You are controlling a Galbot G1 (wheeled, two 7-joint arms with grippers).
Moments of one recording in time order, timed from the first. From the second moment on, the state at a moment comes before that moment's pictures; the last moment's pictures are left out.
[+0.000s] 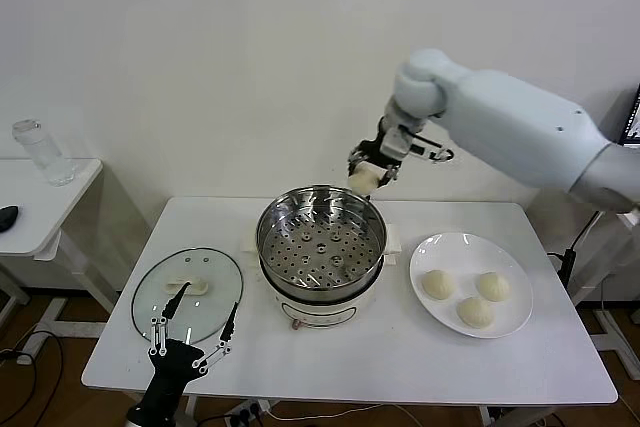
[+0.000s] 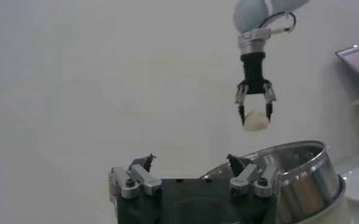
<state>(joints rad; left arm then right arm) 1.81 -1.14 -0.51 -2.12 0.08 -0.46 -0.11 0.54 1.12 -1.06 1.14 -0.25 0.60 -1.15</state>
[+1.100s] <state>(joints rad) 1.81 -1.14 -0.53 -2.12 0.08 -0.49 -0.11 0.33 1.39 -1.01 0.92 -0.52 0.67 -1.07</state>
